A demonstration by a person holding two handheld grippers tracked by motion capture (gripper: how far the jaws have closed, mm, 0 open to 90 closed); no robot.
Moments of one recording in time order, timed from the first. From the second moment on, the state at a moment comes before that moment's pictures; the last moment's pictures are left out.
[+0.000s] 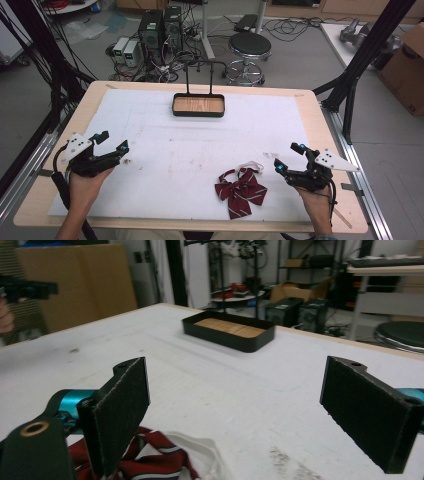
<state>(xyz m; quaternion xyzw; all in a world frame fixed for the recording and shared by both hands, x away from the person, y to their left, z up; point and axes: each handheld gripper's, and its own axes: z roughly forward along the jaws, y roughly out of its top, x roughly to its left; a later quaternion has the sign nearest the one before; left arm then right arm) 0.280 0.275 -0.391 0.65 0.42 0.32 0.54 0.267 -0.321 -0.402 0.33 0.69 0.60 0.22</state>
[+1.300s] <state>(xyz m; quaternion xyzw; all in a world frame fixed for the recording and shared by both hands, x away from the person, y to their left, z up) 0.280 0.273 -0.390 0.65 0.42 0.32 0.55 0.280 -0.233 -0.440 0.15 0.85 0.50 0.06</state>
